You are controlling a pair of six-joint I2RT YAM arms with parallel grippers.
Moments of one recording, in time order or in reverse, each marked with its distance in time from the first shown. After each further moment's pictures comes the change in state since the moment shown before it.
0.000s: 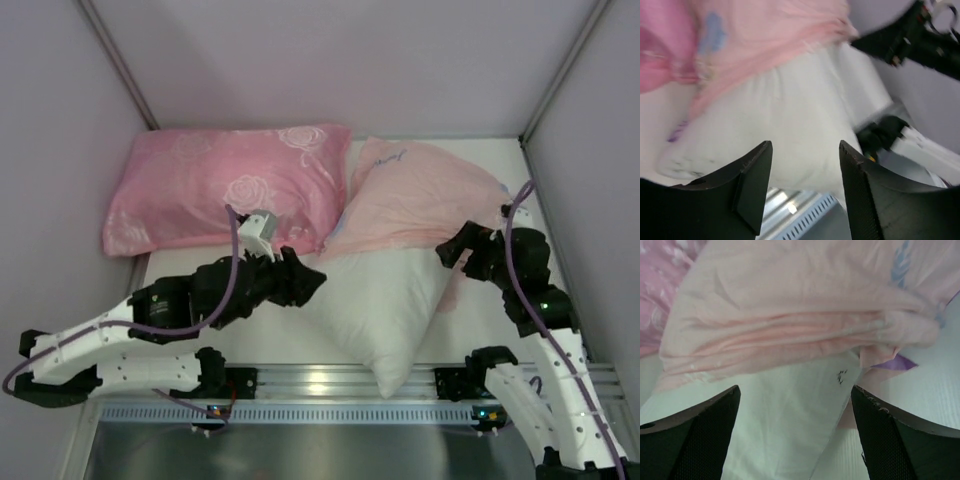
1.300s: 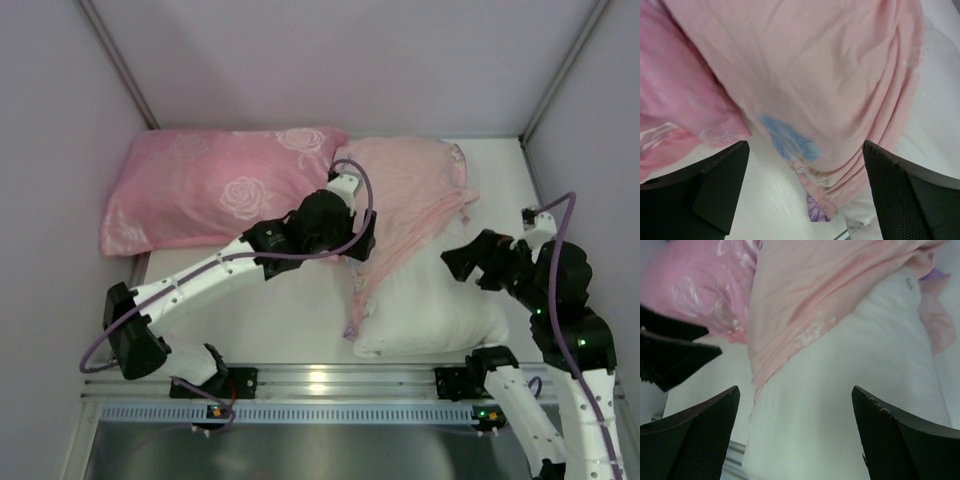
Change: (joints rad) left arm 0.380 0.576 0.167 0.158 0.163 0.309; right arm -0.003 -0.080 0.176 -0.160 -0.132 0.003
